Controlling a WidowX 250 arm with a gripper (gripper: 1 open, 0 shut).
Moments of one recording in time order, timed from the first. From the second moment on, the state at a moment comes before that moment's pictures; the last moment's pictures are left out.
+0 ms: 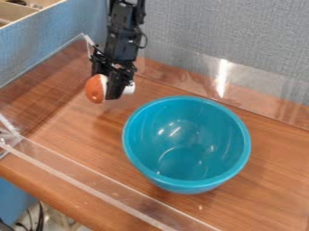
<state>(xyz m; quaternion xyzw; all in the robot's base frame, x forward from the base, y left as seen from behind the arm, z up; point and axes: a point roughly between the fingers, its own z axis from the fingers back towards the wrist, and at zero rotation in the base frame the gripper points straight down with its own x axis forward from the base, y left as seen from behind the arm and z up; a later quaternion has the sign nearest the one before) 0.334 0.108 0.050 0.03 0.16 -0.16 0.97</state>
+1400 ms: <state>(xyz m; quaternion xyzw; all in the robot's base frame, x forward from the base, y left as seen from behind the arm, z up) 0.328 0.110 0.041 0.02 0.16 -0.16 0.97</state>
